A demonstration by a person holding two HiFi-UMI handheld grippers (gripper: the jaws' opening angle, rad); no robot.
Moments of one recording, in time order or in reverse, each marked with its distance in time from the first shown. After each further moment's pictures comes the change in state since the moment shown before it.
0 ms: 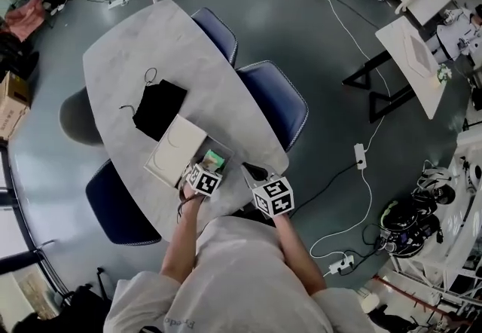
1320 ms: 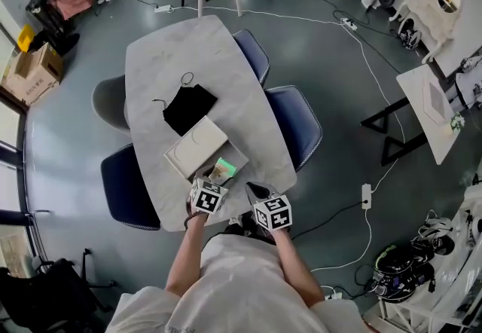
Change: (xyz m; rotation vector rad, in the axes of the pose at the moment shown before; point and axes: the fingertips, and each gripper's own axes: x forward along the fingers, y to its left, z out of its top) left arm -0.125 -0.029 0.023 -0.201 -0.272 0.093; right arm -0.024 0.049 -0.028 -0.051 0.070 0.118
